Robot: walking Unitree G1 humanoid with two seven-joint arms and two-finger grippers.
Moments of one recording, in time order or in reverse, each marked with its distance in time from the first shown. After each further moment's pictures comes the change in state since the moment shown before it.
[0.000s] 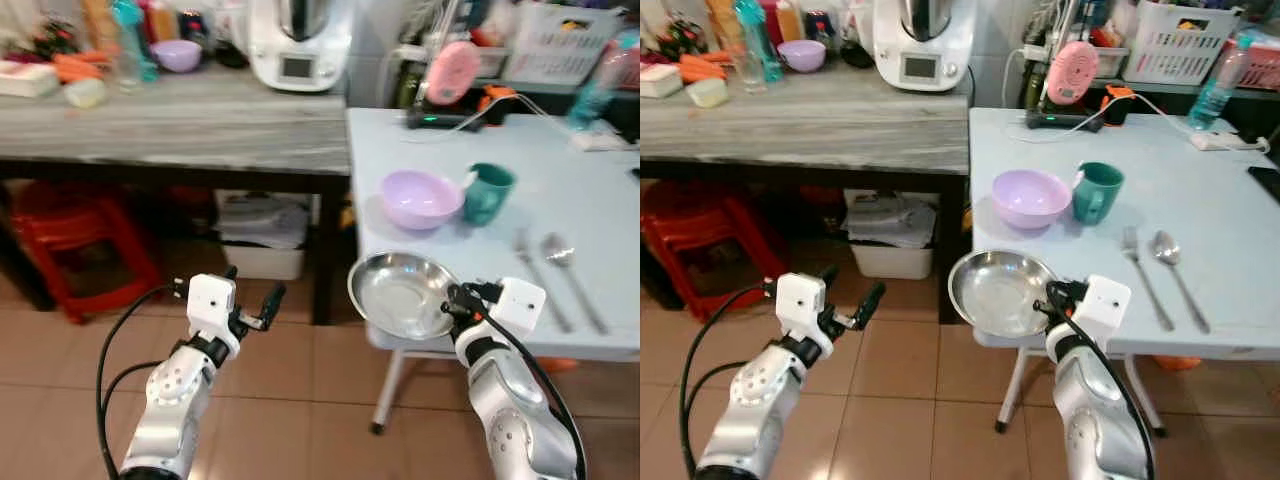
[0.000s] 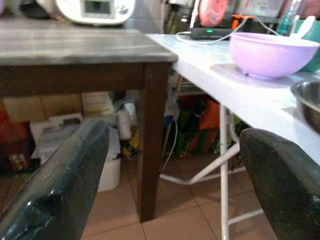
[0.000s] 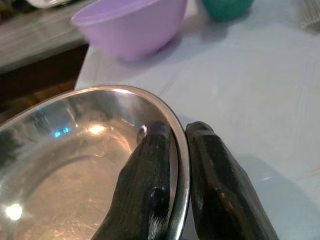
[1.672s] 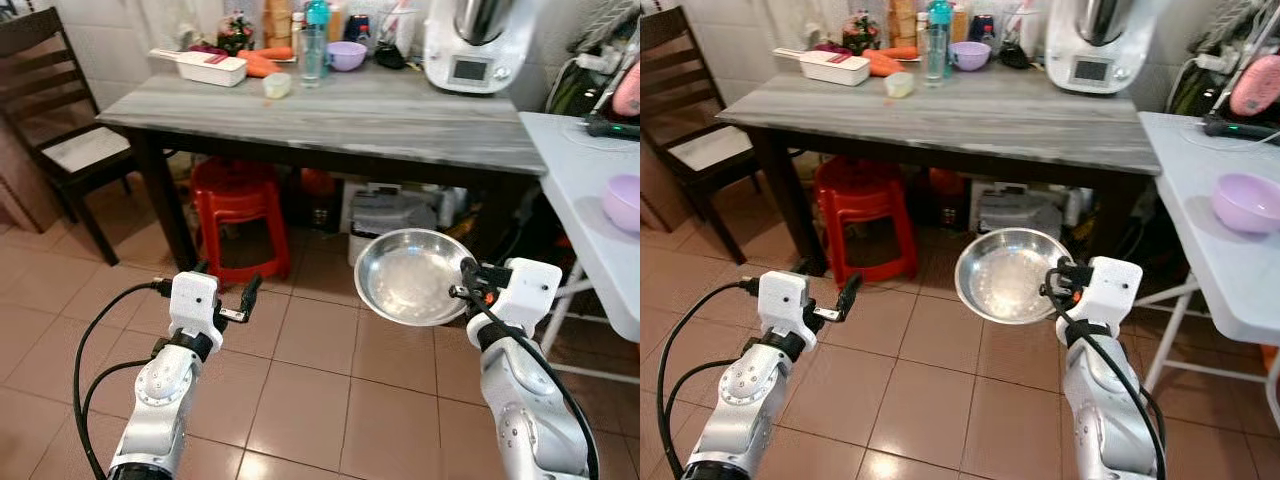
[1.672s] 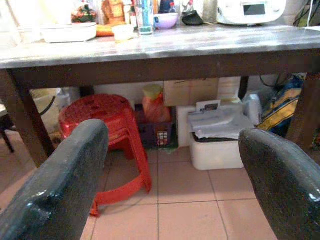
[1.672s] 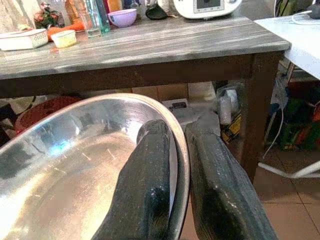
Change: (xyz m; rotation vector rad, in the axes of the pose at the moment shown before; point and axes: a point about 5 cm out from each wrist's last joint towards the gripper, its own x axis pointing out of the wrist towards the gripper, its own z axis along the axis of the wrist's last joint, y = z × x) left arm -0.010 0.029 0.004 0.137 -0.006 0.180; right arm -0.003 0.007 0.027 -0.153 -0.165 0.046
